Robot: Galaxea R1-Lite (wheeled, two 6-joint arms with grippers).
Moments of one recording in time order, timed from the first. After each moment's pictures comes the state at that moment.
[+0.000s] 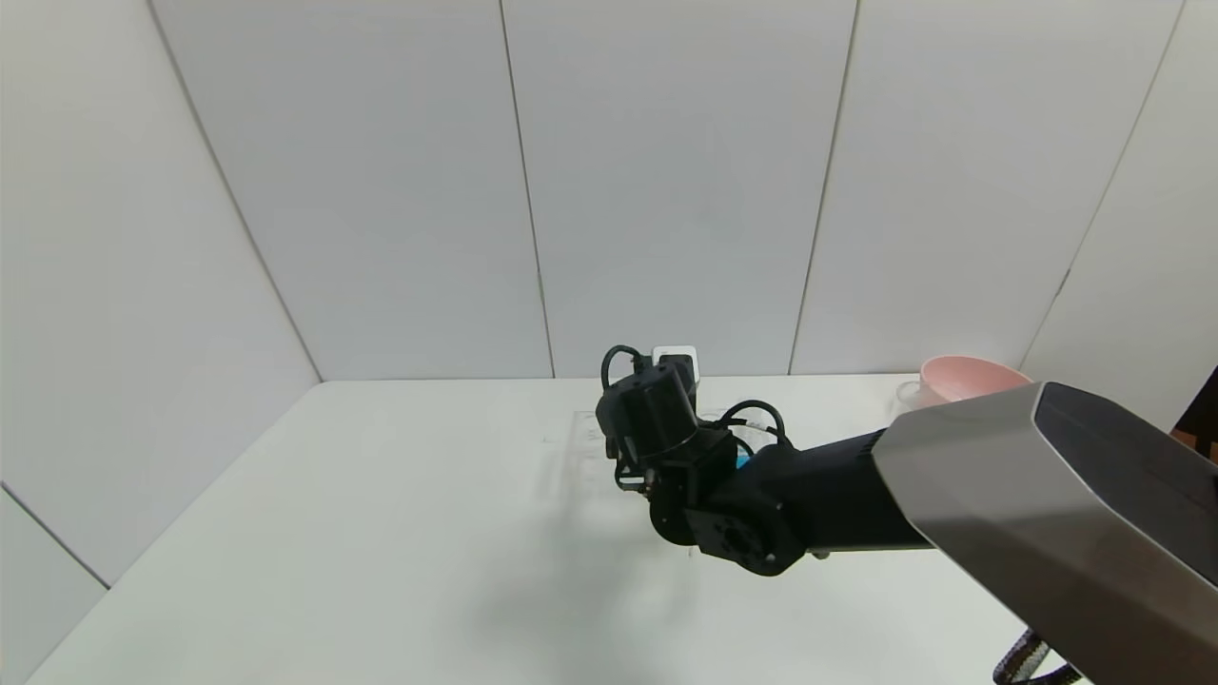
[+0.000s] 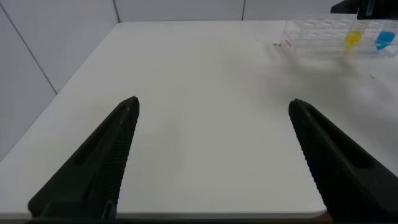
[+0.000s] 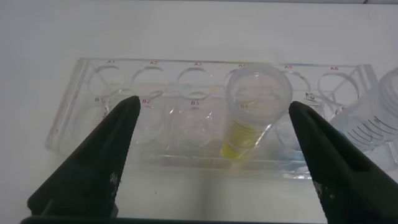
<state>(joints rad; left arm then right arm) 0.00 0.00 0.00 0.02 0.00 -0.02 0.79 2.37 -1.62 -0.27 -0.68 0.37</state>
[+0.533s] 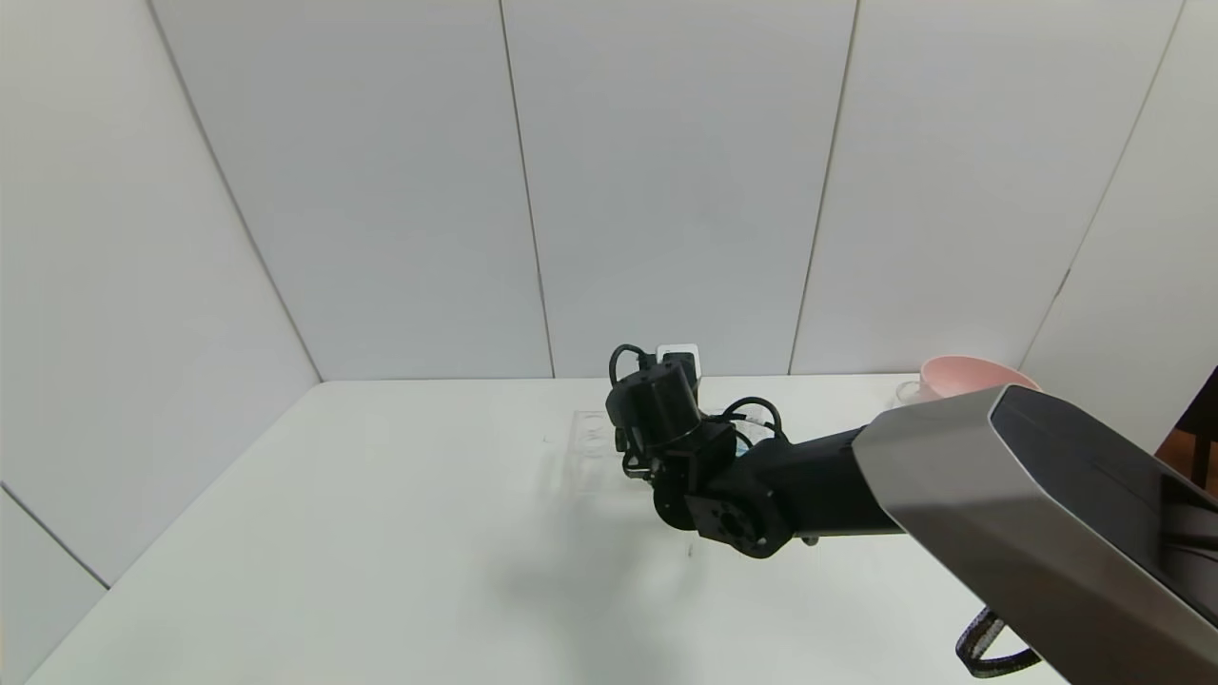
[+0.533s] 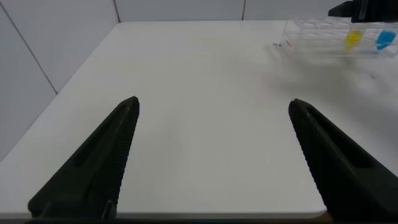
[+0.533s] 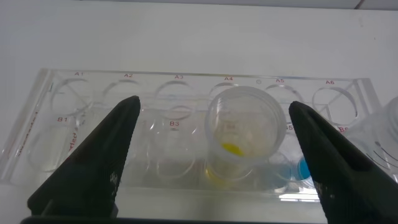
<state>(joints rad) 0.00 0.00 0.00 0.02 0.00 -0.02 0.75 2.43 -1.68 -0.27 -0.68 0.33</state>
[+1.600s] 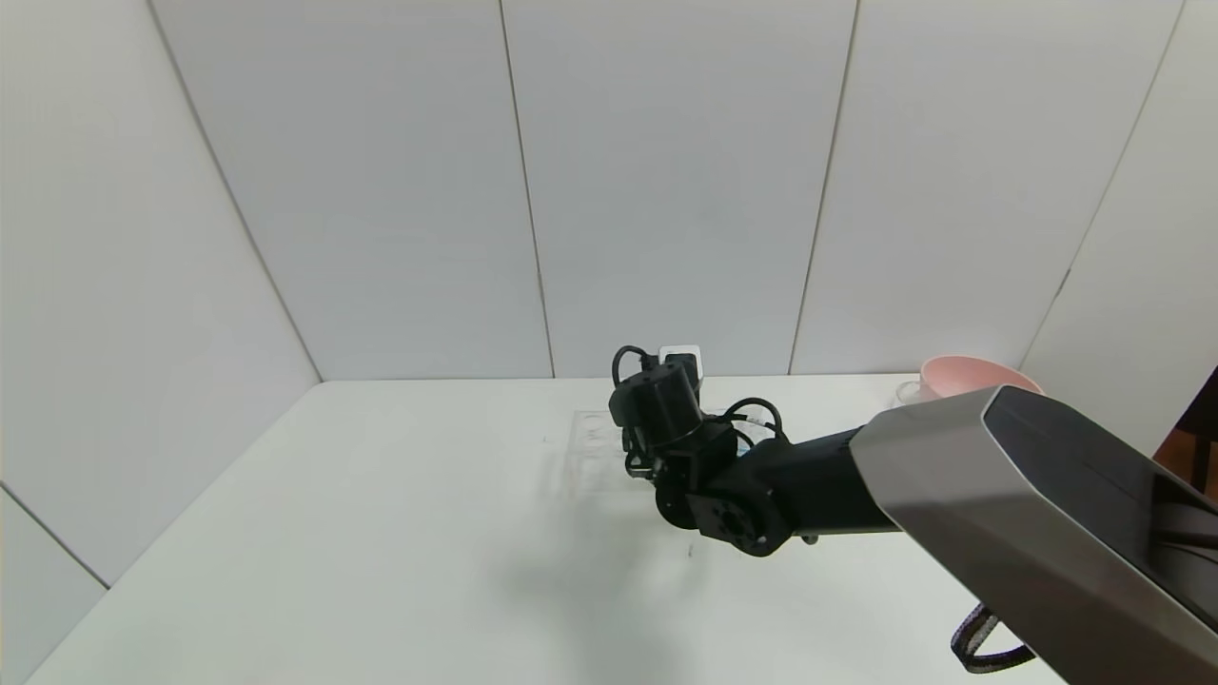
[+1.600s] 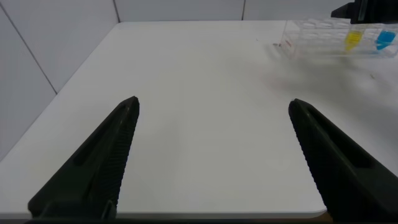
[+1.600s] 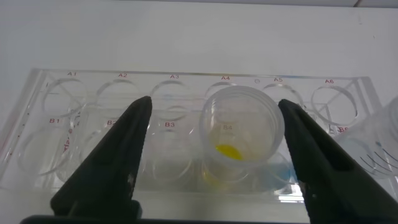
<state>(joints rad) 0.00 0.00 0.00 0.02 0.00 -0.02 0.75 2.43 -1.68 -0.28 -0.68 0.33</state>
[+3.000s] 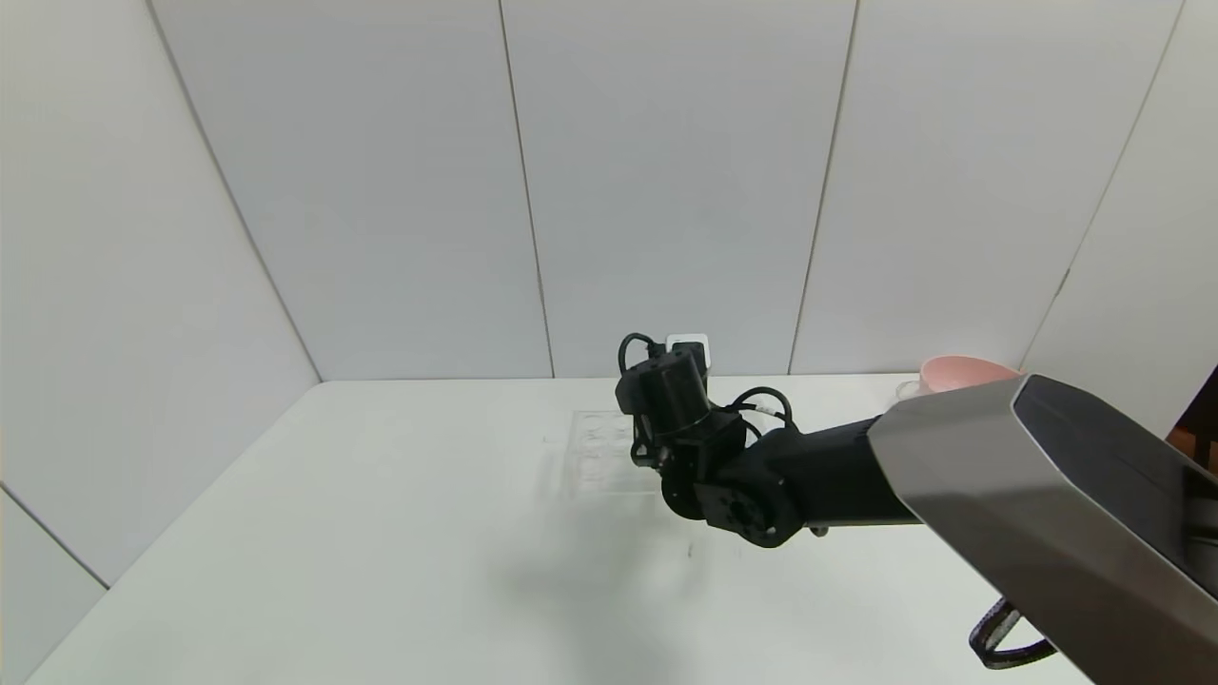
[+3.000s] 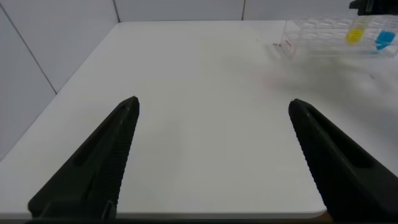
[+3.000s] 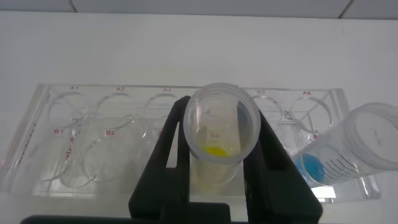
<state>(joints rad) 0.00 0.00 0.00 0.02 0.00 -0.02 0.75 2.40 -1.67 -0.26 -0.68 0.33</state>
